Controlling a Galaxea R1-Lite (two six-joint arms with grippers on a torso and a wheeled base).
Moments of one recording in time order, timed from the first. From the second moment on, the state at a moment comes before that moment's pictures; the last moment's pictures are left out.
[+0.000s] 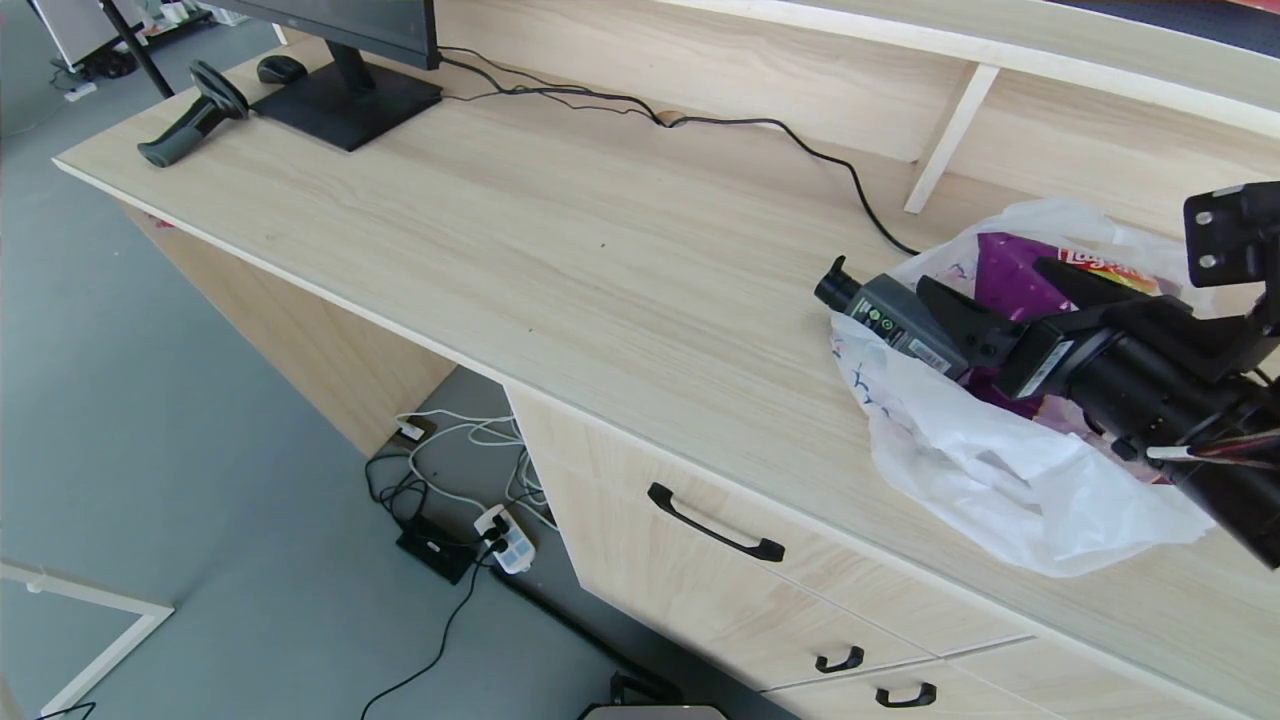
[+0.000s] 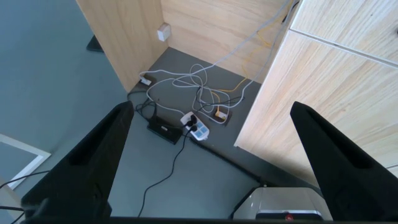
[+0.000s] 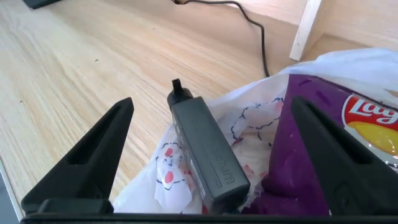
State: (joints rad) left arm 0.00 0.00 0.00 -0.02 0.00 0.08; right arm 0.38 1.49 -0.55 -1.18 -0.10 -0.07
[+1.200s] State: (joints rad) left arm 0.00 0.00 0.00 -0.02 0.00 0.08; right arm 0.41 0.33 -0.10 -0.09 -0.09 -0.05
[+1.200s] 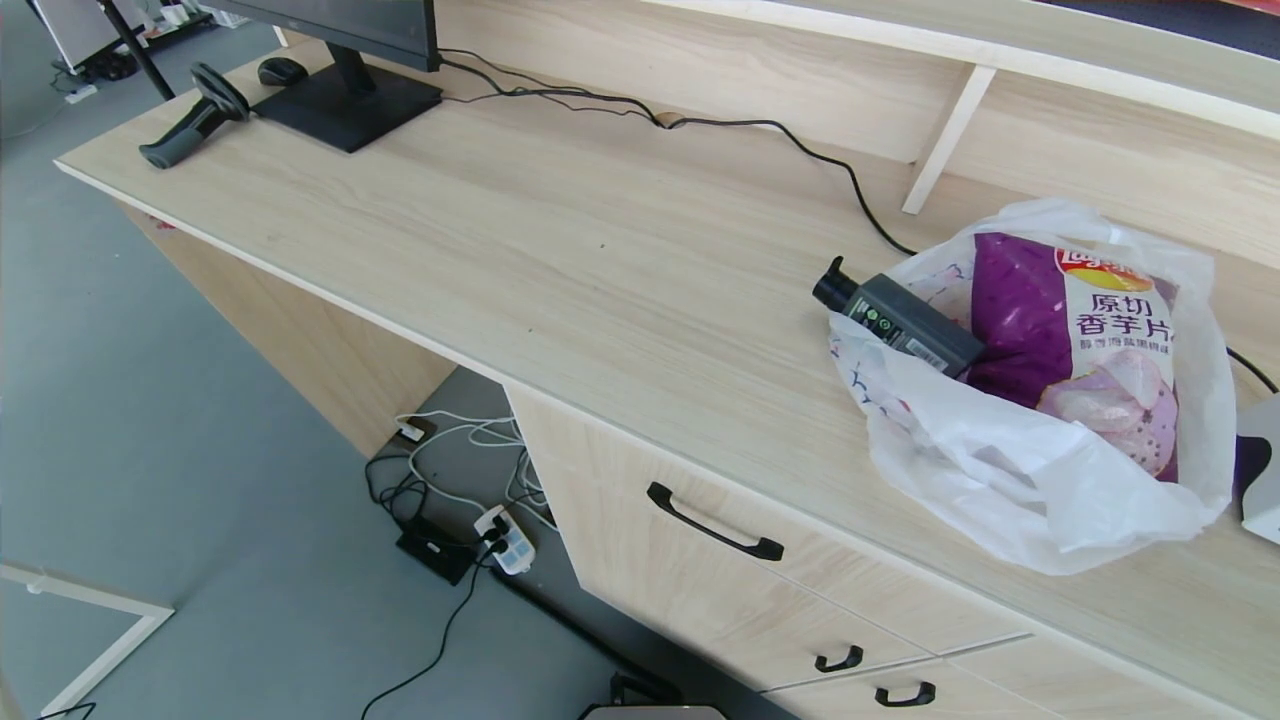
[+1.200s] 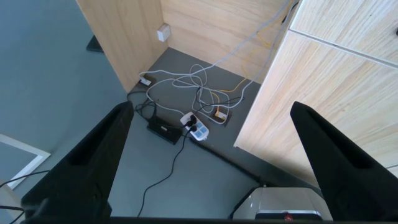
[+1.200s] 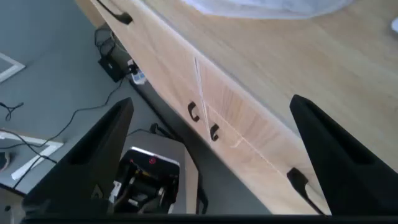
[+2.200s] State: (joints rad) left arm 0.00 0.00 0.00 -0.02 0.00 0.08; right arm 0.09 0.14 -0.18 0.23 -0.17 0.13
